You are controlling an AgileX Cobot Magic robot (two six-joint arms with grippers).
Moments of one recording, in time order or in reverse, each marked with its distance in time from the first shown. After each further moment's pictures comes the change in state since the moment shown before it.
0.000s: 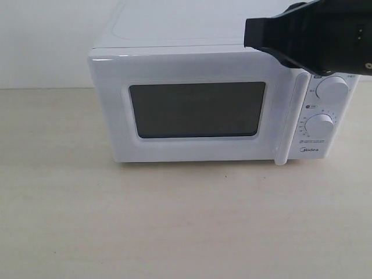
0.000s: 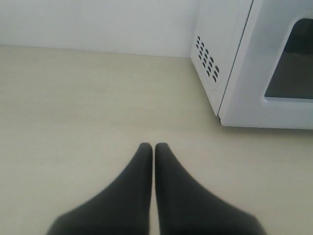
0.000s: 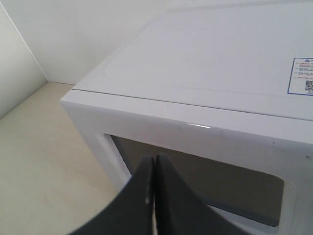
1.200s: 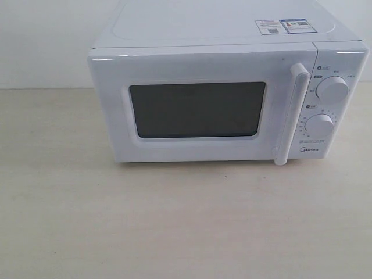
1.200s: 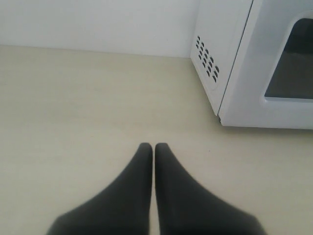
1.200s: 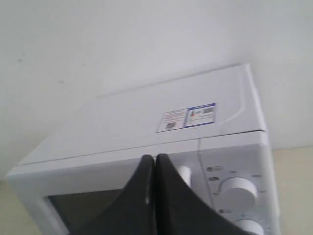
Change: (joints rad) left arm 0.000 0.000 0.000 0.000 0.001 0.002; right arm -0.326 -0.549 0.299 0.044 -0.013 0.026
